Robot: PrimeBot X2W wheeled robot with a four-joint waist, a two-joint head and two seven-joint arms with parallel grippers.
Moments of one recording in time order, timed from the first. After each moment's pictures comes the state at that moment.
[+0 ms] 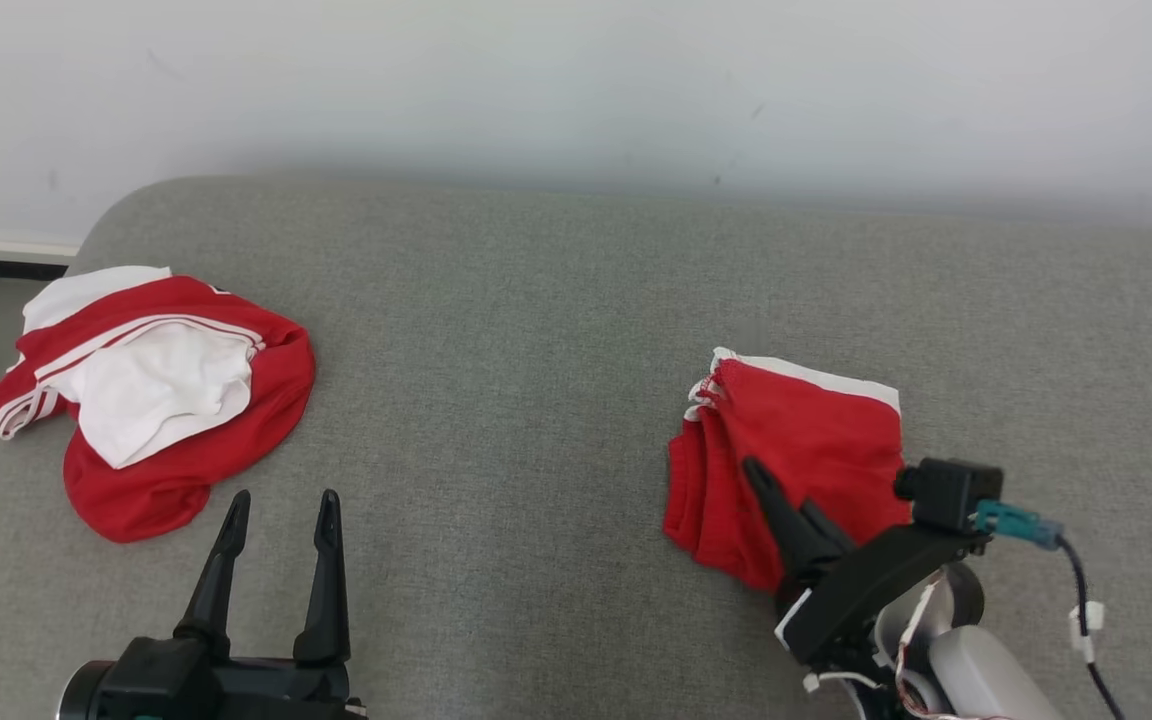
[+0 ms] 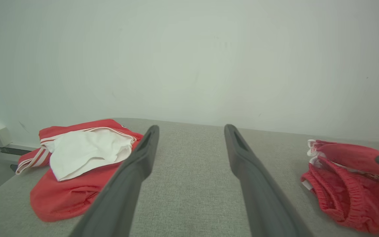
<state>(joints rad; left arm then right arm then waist) -0.05 0.05 -0.03 0.06 -0.18 -0.13 -0.26 -0.30 -0.13 0.32 0.29 0.74 0.13 0.11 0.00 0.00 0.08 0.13</state>
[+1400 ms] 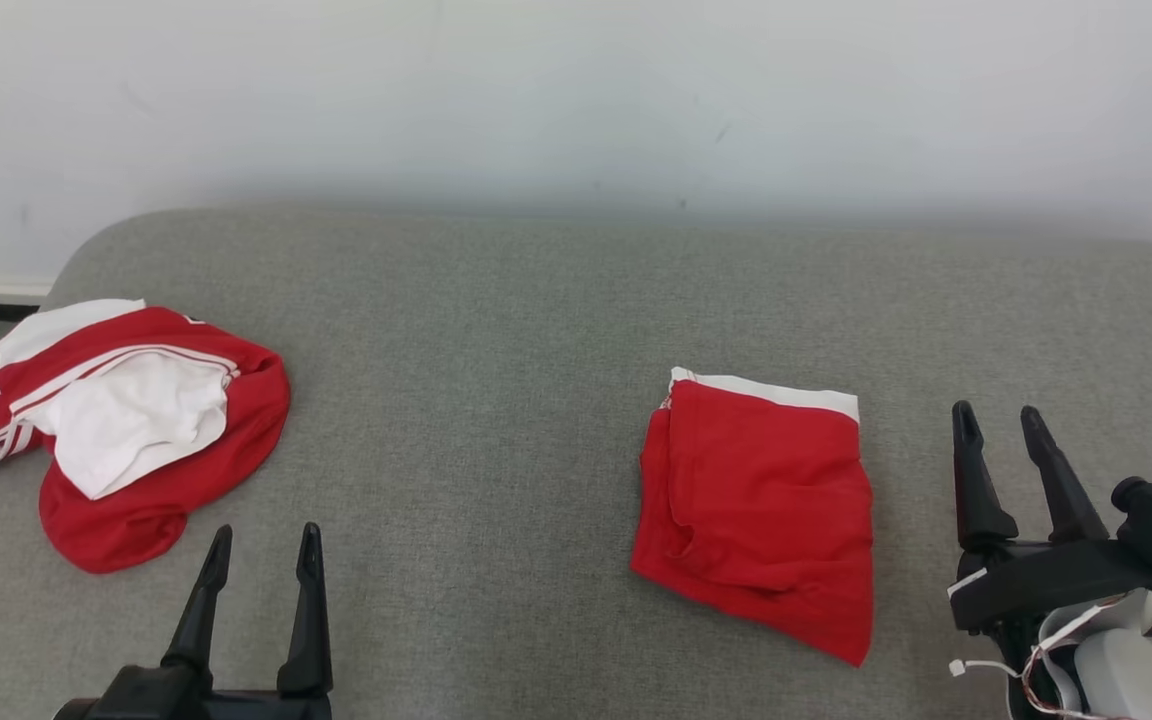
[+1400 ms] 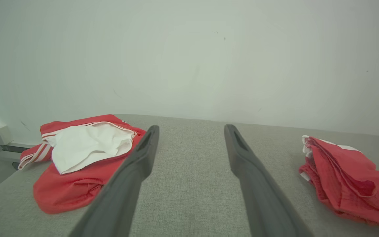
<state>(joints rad) -0.01 0.05 0.00 0.08 -0.17 -0.13 -0.26 -0.26 -0.22 0.07 0.37 0.49 0.13 -0.22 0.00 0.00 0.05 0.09</state>
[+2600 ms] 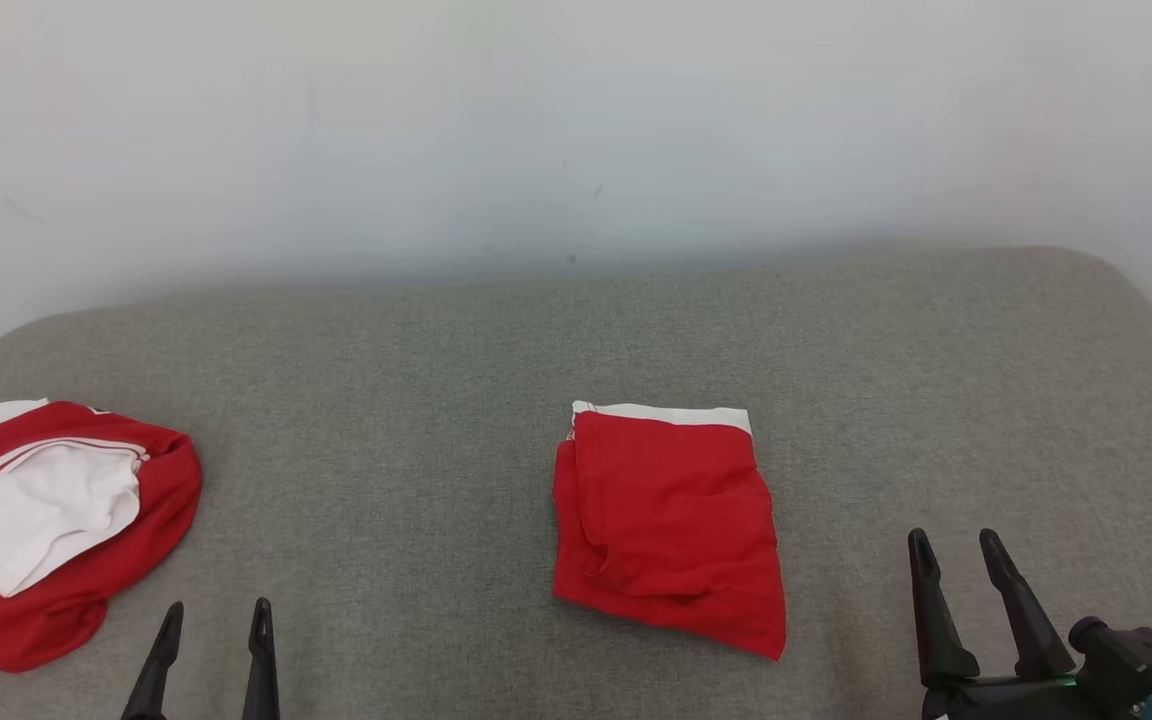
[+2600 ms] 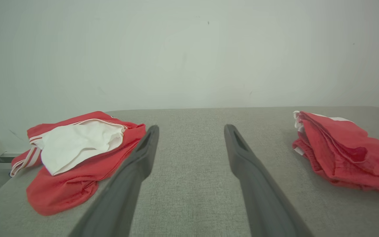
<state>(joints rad) 0.07 0.09 0.06 0.12 -0.13 -0.13 -0.26 0.01 -0.13 0.07 0.16 0.38 0.13 -0.23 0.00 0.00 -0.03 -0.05</state>
